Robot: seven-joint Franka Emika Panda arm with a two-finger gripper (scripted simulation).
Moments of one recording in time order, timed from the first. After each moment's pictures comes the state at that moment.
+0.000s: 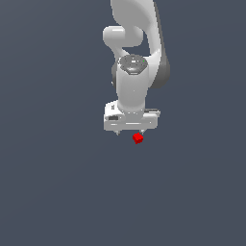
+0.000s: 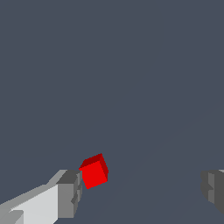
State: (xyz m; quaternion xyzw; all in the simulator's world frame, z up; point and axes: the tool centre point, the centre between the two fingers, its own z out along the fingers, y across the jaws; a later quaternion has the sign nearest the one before) arm 0.011 0.028 0.177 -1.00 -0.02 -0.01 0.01
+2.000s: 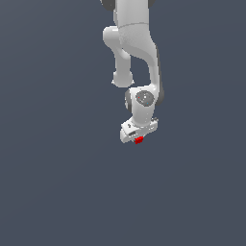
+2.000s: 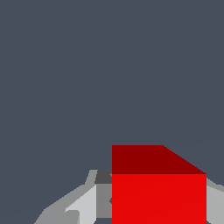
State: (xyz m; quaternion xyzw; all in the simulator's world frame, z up) arm -0.057 0.082 0.020 -0.98 -0.21 0.00 0.00
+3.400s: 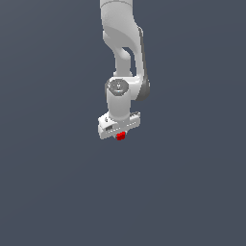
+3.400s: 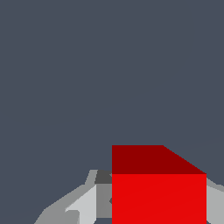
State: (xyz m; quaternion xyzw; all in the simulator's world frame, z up) arm -0.045 -0.015 0.077 -0.98 -0.21 0.00 0.00
